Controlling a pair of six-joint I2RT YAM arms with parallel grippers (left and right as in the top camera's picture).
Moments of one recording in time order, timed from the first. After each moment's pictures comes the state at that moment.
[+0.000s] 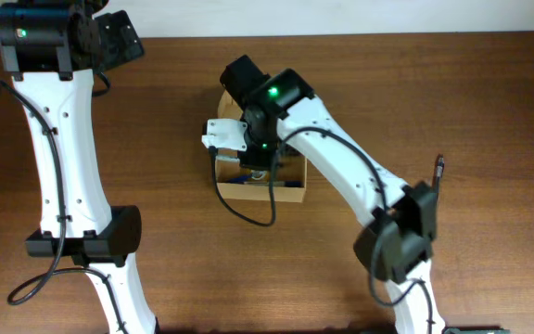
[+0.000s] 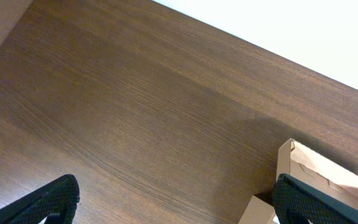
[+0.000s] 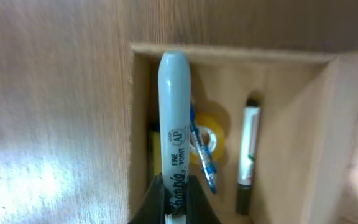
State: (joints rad) left arm -0.03 2.14 2.85 -1.69 -0.28 -0.41; right arm 0.65 2.19 2.15 -1.34 -0.19 -0.87
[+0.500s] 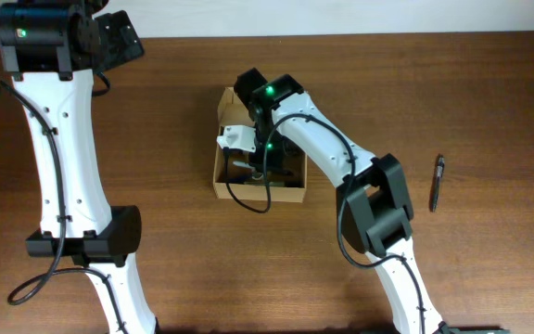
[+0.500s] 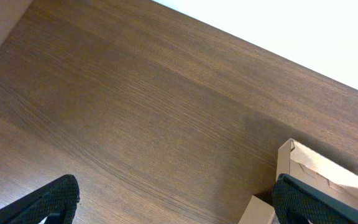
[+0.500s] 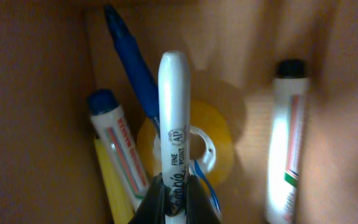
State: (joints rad) left arm -0.03 2.14 2.85 -1.69 -0.28 -0.41; right arm 0.58 2.41 2.15 -1.30 -0.21 -0.85
